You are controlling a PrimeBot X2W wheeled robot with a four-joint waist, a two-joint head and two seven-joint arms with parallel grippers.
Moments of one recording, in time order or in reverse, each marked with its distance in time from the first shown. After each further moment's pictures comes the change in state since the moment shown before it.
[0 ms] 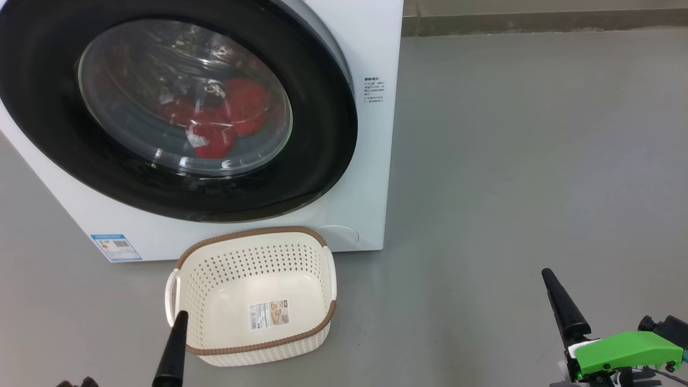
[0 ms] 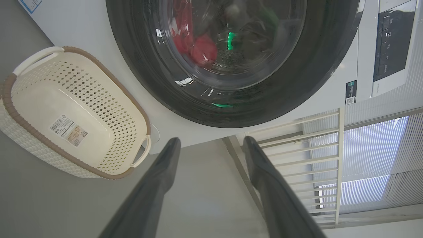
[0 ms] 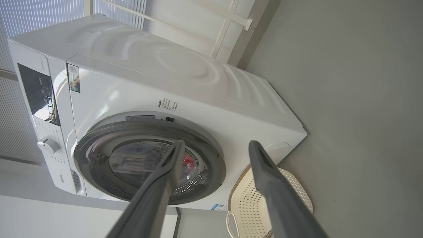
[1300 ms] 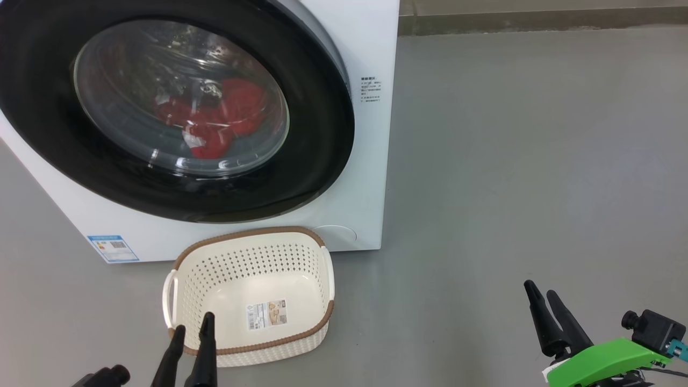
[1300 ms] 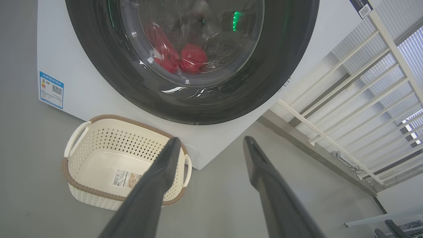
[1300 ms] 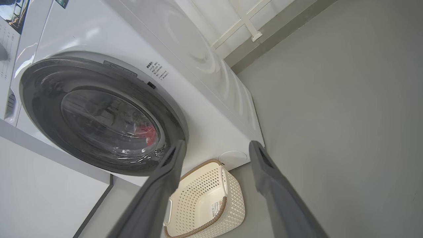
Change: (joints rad) left arm 0.042 0.004 -0.086 -0.102 0.547 0.081 -0.111; right arm 0.021 -0.057 0.093 -0.009 -0.411 0.000 -0.112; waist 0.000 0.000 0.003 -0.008
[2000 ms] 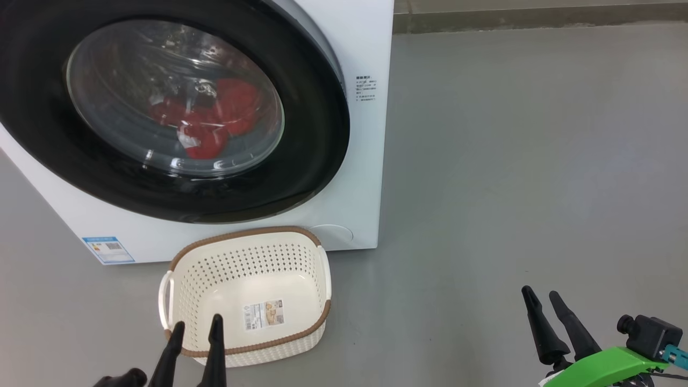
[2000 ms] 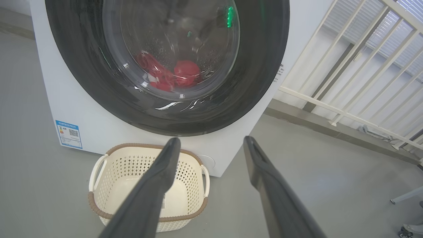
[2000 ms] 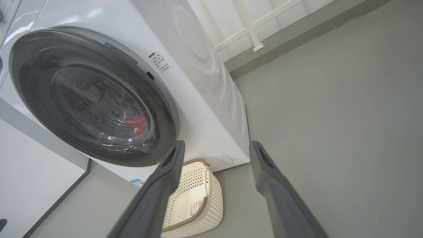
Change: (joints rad) left arm 0.023 0.009 -0.031 -0.042 0.239 0.027 -0.058; right arm 0.020 -0.026 0.029 -0.013 -0.146 0.000 -0.059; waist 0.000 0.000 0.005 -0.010
